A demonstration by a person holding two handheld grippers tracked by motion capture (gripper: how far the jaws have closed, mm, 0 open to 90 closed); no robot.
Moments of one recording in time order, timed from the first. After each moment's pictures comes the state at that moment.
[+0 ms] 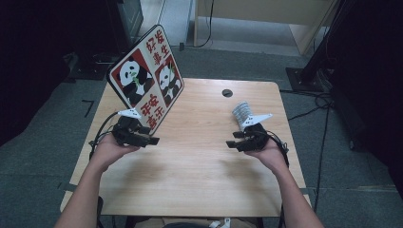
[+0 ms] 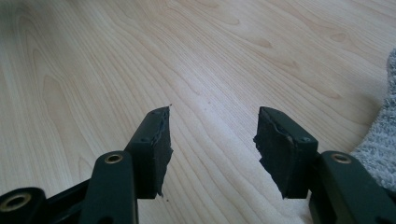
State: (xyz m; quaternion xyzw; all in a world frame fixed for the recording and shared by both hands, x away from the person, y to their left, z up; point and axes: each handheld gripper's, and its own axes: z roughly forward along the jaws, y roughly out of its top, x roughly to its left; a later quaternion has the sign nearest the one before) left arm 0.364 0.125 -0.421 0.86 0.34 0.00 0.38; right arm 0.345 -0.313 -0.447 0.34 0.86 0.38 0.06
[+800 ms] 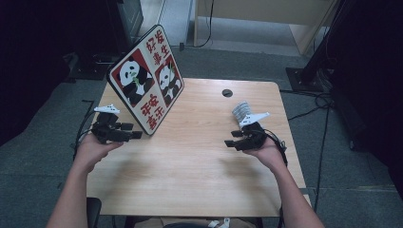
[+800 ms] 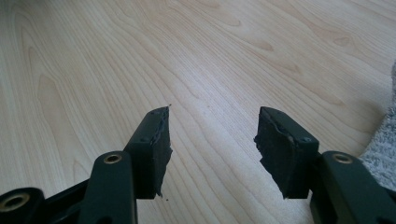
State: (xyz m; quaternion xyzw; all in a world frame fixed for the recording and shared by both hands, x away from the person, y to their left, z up) left arm 0.367 0.175 -0.412 0.83 0.40 0.01 0.40; right arm 0.350 -0.308 -0.448 0.34 0.86 0.38 0.06
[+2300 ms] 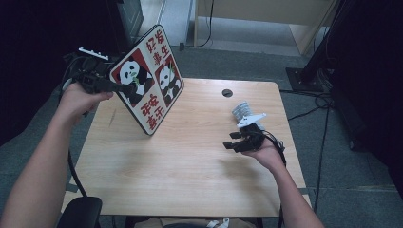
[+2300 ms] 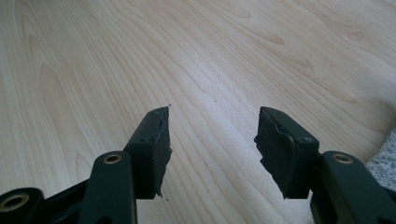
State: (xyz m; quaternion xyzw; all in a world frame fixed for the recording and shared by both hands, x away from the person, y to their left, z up) left arm 0.449 0.183 -0.287 0.83 0.41 0.03 0.38; right arm 0.348 -0.302 -0.451 0.33 0.87 0.36 0.06
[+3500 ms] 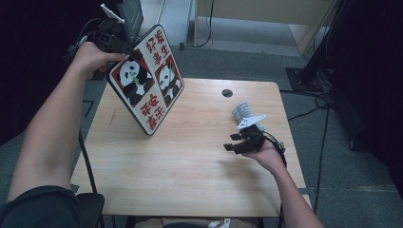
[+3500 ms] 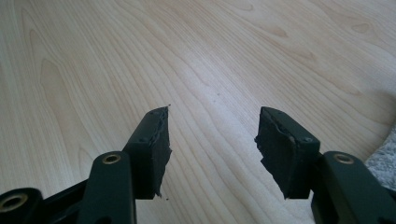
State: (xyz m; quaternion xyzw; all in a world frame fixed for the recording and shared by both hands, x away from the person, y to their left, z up) left arm 0.557 0.151 -0.245 0.84 0.45 0.01 0.32; right arm 0.344 -0.302 -0.452 0.33 0.87 0.36 0.05
